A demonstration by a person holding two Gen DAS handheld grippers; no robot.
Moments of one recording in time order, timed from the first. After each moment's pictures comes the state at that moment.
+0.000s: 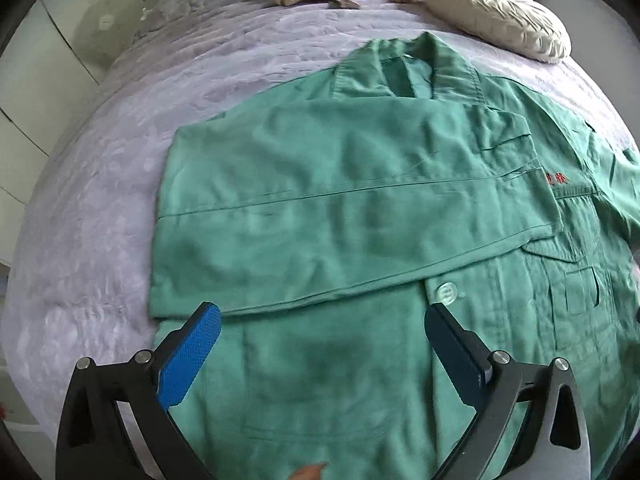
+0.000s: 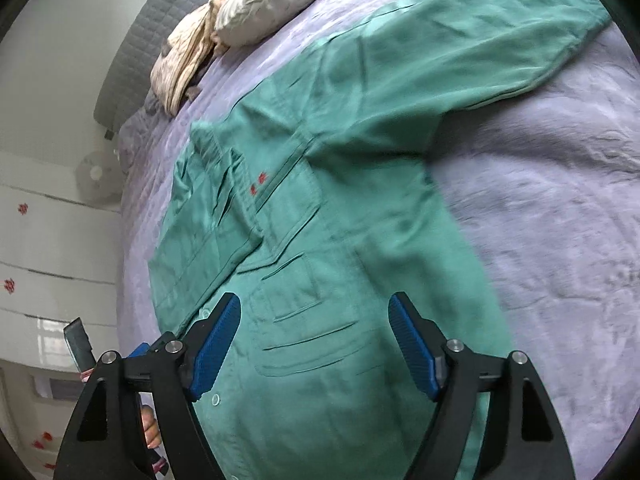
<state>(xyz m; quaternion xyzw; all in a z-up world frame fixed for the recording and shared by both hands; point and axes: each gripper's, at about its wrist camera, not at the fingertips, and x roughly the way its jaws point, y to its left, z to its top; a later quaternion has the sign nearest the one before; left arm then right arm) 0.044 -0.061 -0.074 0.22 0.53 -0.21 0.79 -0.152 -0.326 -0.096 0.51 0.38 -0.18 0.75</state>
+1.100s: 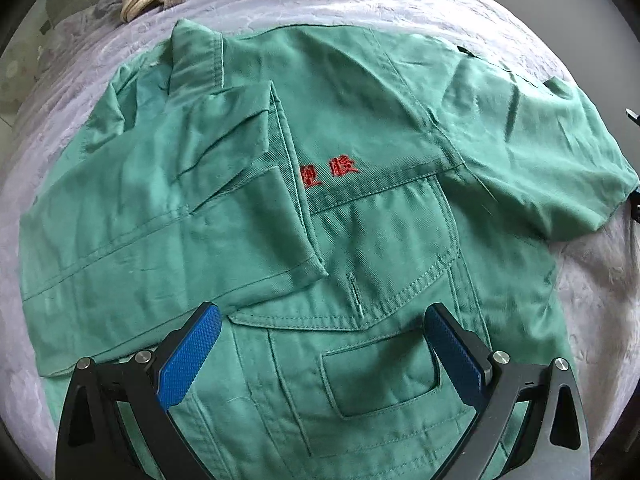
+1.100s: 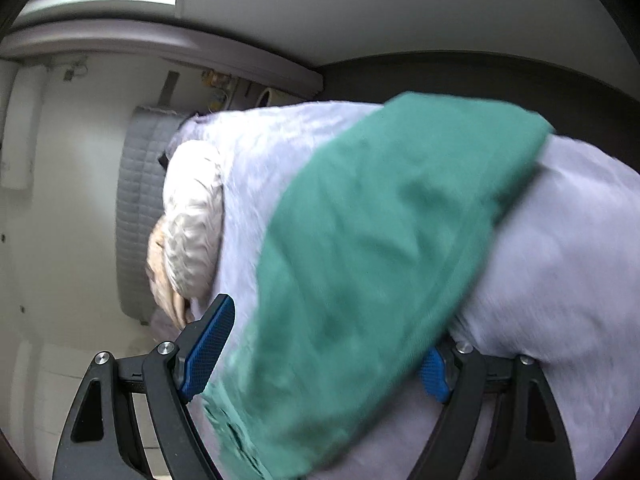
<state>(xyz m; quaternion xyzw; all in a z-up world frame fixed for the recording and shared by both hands) -0.047 -0.255 -0.102 0.26 0.57 -0.32 0.72 -0.262 -0.605 -0.130 0.66 0.13 -0.28 0.69</state>
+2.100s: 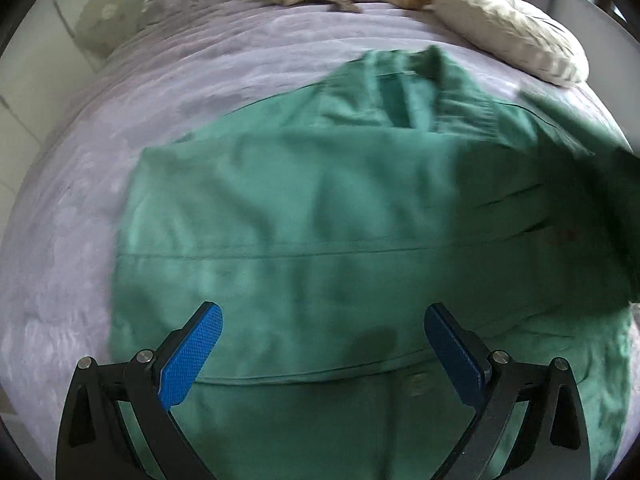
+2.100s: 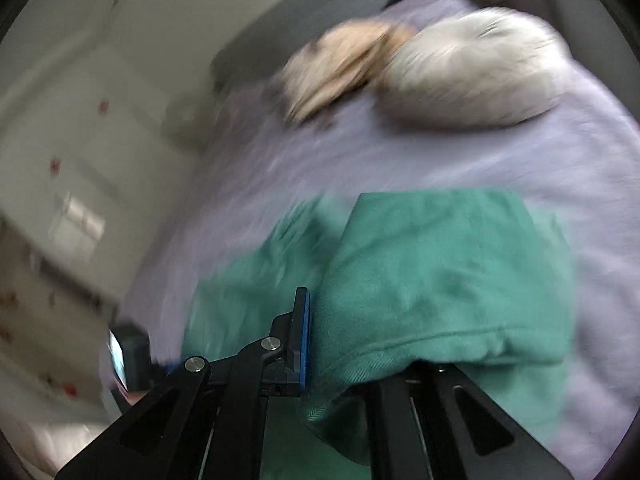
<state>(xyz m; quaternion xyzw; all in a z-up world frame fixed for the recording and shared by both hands) 0.078 -0.093 -0.087 0.18 0.54 -0.20 0.80 0.049 -0.336 -0.035 0.31 0.39 0.00 0.87</state>
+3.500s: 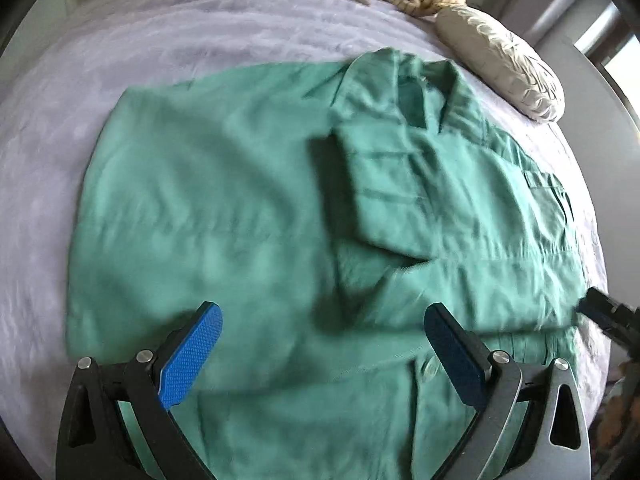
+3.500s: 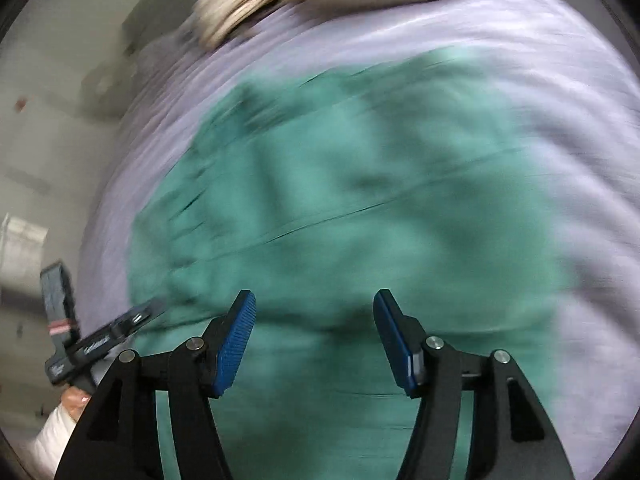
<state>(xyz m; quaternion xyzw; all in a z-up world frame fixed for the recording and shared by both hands) 0.107 -0.054 -0.101 0.06 0.58 -0.28 0.76 -0.024 -0.328 -0.066 0.37 0.46 -0.18 0.79</state>
